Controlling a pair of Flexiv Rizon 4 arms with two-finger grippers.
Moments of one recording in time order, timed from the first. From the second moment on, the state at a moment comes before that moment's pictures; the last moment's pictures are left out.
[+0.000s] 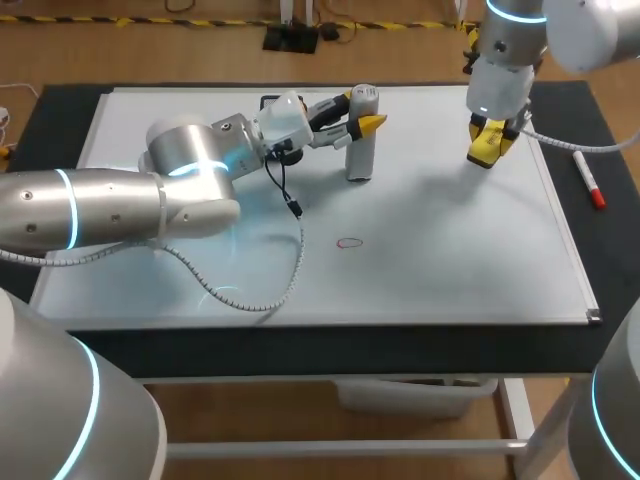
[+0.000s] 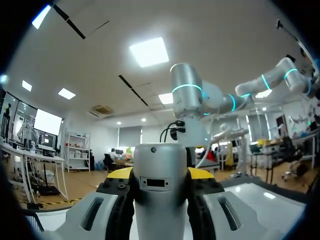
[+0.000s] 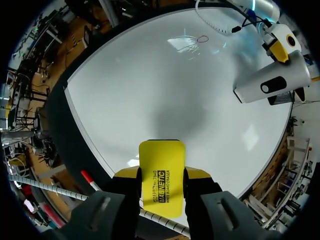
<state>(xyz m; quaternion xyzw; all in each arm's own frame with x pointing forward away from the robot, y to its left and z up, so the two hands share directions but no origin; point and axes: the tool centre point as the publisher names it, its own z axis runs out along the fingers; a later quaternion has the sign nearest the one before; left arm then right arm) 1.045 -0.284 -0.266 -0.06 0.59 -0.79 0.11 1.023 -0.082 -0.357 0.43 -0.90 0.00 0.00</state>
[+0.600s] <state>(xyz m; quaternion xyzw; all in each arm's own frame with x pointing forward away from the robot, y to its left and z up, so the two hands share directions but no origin) 1.036 -0.282 -0.269 -0.05 0.64 -0.76 0.09 1.023 -0.082 -0.357 0.43 -0.90 0.00 0.00</state>
